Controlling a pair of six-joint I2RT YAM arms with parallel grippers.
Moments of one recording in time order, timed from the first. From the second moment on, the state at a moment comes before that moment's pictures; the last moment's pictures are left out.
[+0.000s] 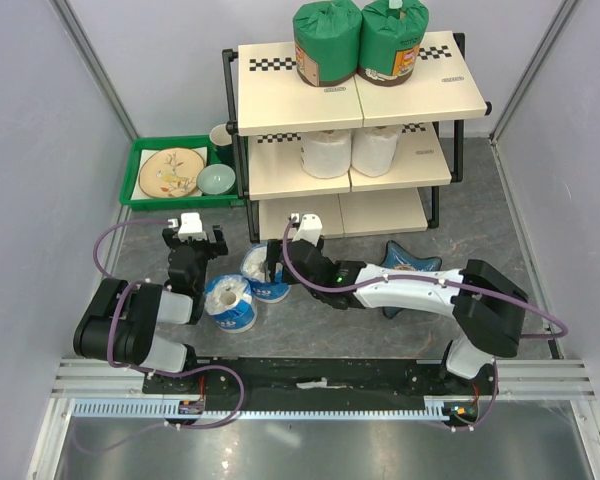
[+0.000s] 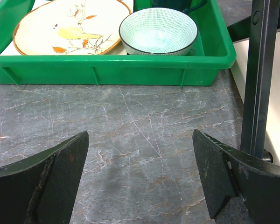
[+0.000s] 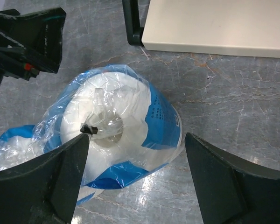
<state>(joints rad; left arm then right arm) -0.14 1.45 0.18 1.18 -0.22 0.01 1.12 1.63 1.04 0.01 0.48 0.77</state>
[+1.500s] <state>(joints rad) -0.14 1.45 0.18 1.18 -0.22 0.01 0.88 1.37 0.94 -0.20 0.64 0.81</state>
